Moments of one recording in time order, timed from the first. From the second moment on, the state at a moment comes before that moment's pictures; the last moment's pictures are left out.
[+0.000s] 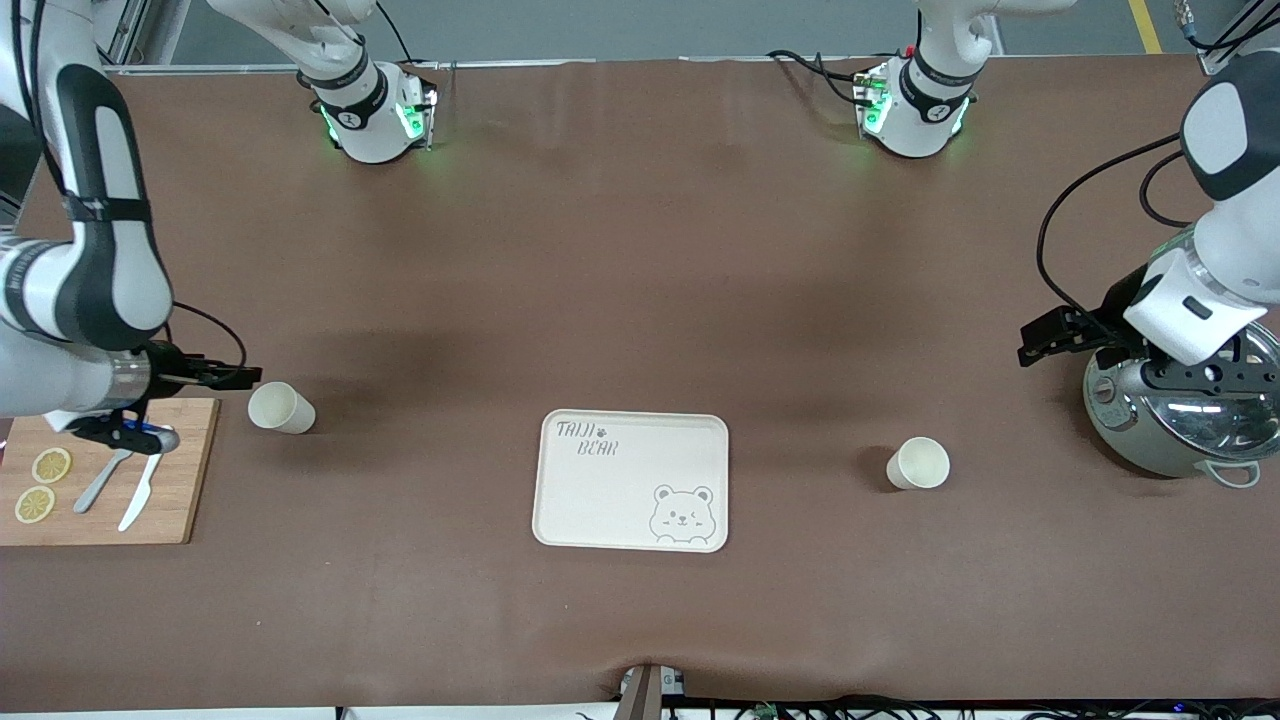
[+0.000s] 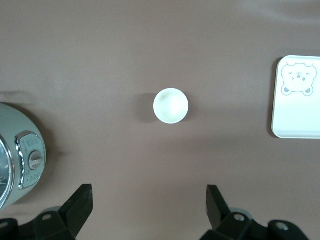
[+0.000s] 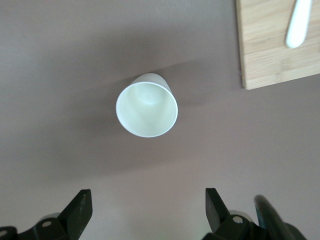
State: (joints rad) left arm -0.11 0.12 0.04 -1.66 -0.09 1.83 -0.02; right arm -0.09 0.40 -0.06 -1.62 0.07 1.67 0.07
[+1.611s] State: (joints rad) left arm -0.12 0.07 0.03 -1.66 -0.01 1.80 -0.08; right arm -0.02 0.19 -0.06 -1.29 0.04 1.30 0.08
